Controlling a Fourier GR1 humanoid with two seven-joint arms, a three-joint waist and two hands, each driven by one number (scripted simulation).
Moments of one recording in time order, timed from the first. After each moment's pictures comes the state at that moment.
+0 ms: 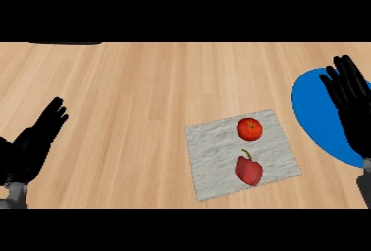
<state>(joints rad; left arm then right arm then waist) -0.03 0.56 -0.14 -1.54 0.36 0.16 0.09 -0.20 -0.54 0.09 -1.69 -0.47 -0.20 0.10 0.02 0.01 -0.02</state>
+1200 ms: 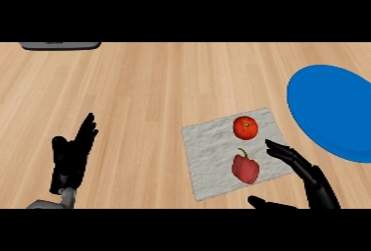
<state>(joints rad) -0.02 0.35 -0.26 -1.46 0.20 0.36 0.16 0.16 -0.47 0.42 -1.76 0.12 -0.41 -0.39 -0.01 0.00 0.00</state>
